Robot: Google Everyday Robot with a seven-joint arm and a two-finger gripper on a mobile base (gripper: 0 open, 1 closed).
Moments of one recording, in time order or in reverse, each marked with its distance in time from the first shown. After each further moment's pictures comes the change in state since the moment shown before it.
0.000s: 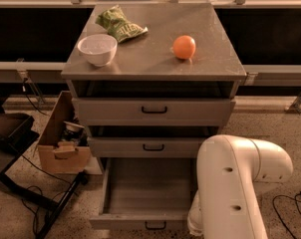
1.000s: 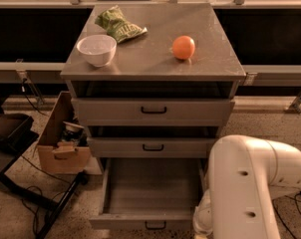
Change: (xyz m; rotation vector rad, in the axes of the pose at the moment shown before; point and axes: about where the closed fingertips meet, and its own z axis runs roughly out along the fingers) arm 0.011 -0.009 -0.020 0.044 -0.040 -0.006
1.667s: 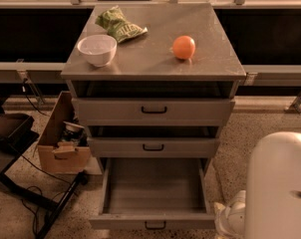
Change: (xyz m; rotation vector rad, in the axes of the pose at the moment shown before) arm 0.053 0.007 -0.096 0.107 -0.078 0.026
